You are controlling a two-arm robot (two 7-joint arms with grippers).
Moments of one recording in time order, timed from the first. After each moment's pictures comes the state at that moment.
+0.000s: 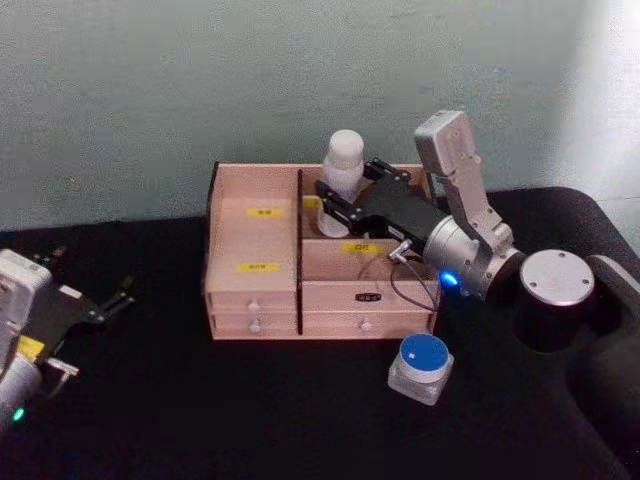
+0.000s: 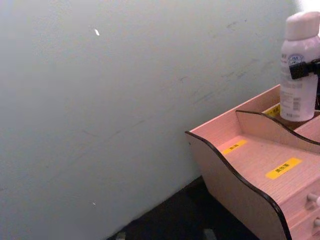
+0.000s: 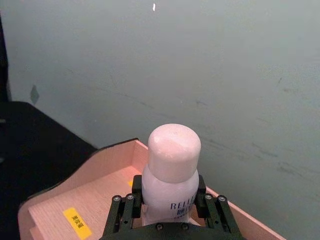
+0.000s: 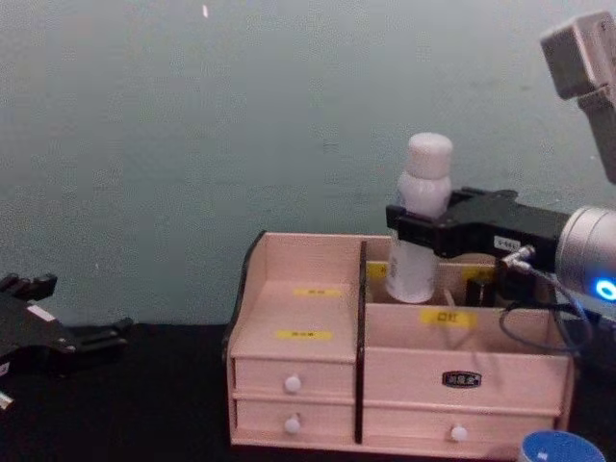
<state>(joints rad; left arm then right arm) -0.20 0.60 0.45 -1.41 -0.25 -0.12 0.03 0.51 0.26 -0.40 -1.18 0.21 -0.07 0.39</state>
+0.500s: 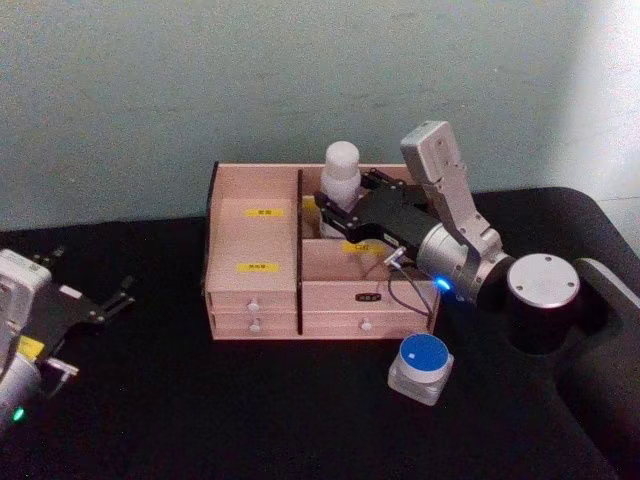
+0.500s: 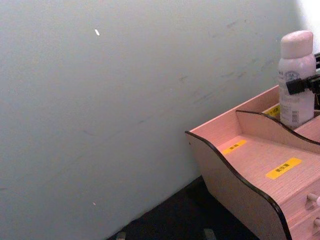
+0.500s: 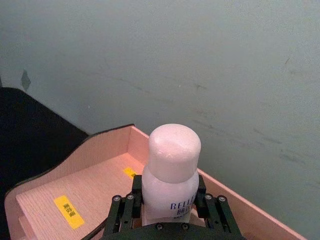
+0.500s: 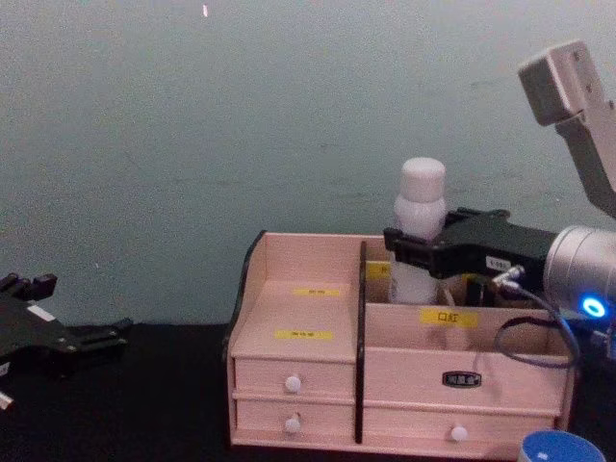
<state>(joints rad) -0.20 0.60 0.45 -1.41 -0.25 -0.12 0.03 0.53 0.23 -0.39 -1.11 0.15 -0.07 0.38</state>
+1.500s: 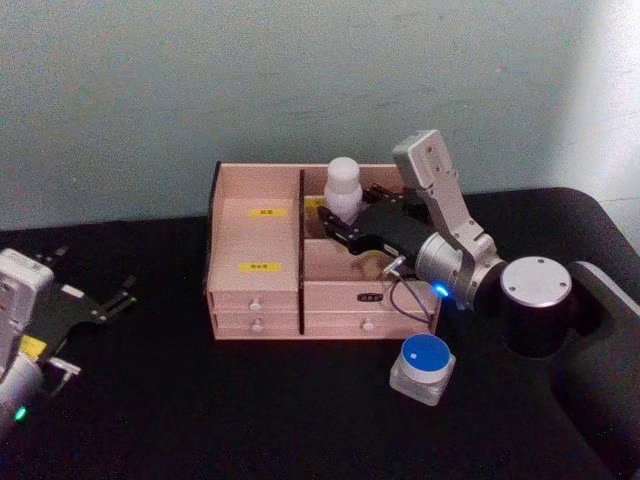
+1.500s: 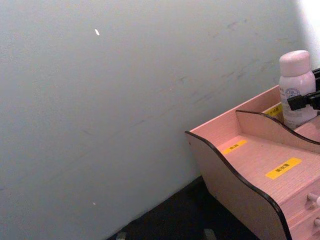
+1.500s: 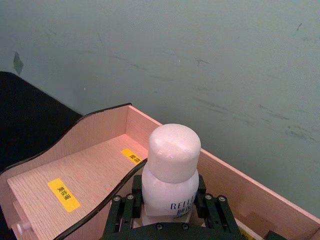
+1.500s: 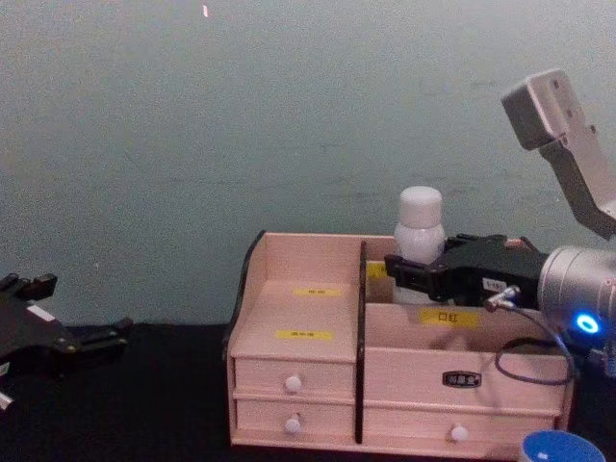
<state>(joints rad) -0.20 0.60 0.45 -1.41 -0.25 -0.12 0.03 0.54 0.20 -0.39 -1.06 0.13 -0.02 0.38</state>
